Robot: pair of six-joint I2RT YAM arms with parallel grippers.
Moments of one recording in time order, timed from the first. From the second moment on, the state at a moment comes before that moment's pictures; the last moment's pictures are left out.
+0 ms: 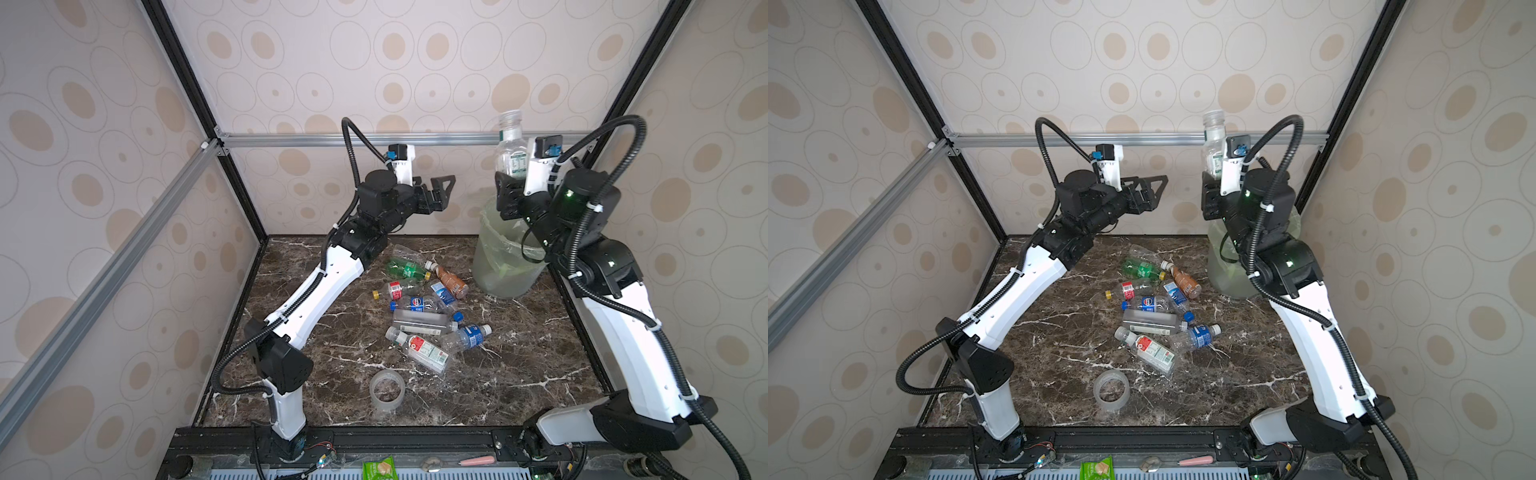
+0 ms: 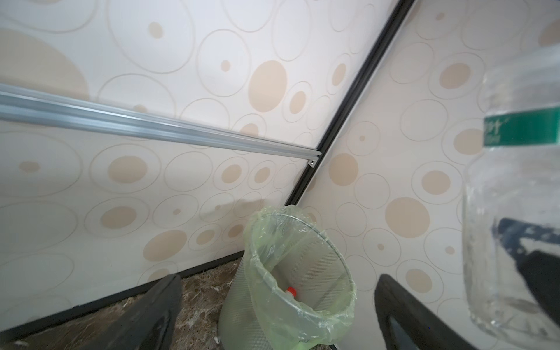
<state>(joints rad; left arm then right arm) -0.65 1.86 2.12 -0.17 0.09 -0.43 0.48 1.38 2.00 -0.55 0.36 -0.11</state>
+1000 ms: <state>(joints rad) -0.68 1.86 2.01 -0.20 0.00 -0.33 0.15 1.52 2.00 -0.78 0.45 0.10</state>
